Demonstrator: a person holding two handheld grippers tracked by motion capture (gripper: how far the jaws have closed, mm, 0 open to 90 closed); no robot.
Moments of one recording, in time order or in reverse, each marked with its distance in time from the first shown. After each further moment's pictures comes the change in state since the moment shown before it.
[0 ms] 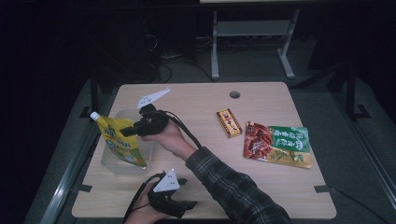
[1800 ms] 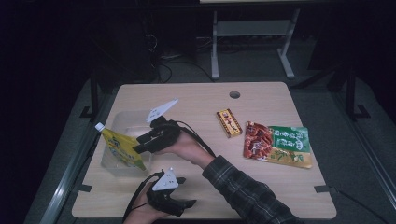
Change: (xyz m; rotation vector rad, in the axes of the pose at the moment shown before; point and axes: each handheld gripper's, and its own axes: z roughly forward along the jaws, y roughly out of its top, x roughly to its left) left arm 0.005 0.000 -0.002 -0.004 0.018 0.001; right arm 0.019 -0.029 -0.030 0.130 -0.050 -0.034
